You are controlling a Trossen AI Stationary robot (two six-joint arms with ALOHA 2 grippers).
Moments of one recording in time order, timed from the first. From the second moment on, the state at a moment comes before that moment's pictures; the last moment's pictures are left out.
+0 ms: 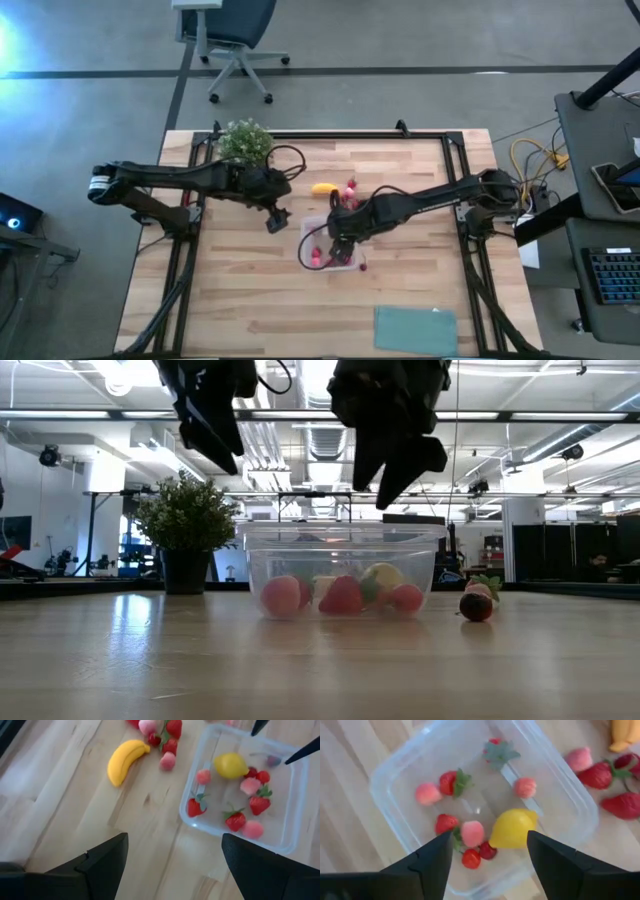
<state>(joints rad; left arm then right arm) 0.04 1.31 1.15 -0.80 -0.13 -0.32 0.15 1.81 1.46 -0.84 0.09 0.70</state>
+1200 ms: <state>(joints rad) 0.31 1.76 1.22 -0.40 0.05 0.28 0.31 1.38 1.31 -1.36 0.44 1.19</state>
